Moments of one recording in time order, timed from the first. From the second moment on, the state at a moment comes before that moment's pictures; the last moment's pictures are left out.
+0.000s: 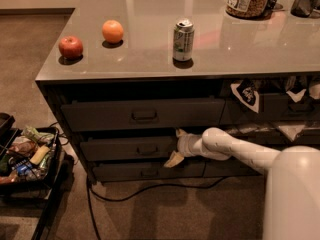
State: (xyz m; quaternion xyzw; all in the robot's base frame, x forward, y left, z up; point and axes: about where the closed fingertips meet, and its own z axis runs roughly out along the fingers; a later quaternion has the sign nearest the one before) arm 0.700 -0.060 0.425 -0.60 0.67 0.11 0.43
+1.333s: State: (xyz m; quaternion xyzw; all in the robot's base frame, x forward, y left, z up) arm 0.702 -0.061 0.415 -0.61 0.68 0.10 0.40
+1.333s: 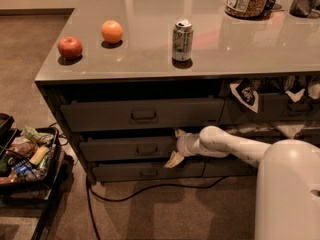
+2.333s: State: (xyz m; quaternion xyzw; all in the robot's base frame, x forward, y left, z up) arm 0.711 -0.072 0.403 -0.60 0.70 0.09 0.37
